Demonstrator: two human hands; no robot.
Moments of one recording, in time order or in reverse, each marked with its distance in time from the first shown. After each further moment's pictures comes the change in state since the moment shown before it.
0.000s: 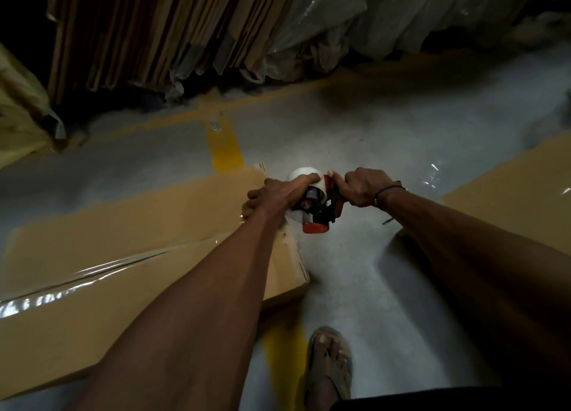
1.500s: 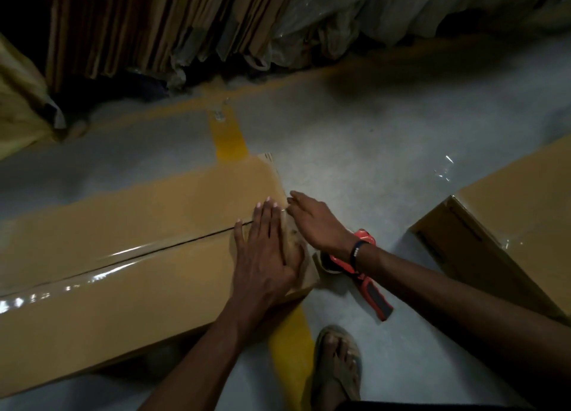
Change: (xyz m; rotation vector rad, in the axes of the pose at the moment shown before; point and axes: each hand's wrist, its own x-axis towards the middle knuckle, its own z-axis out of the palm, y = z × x) left_hand -0.048 -0.155 0.010 0.532 0.306 0.848; right_hand -0.067 -0.130 0.033 0.919 0.070 -0.112
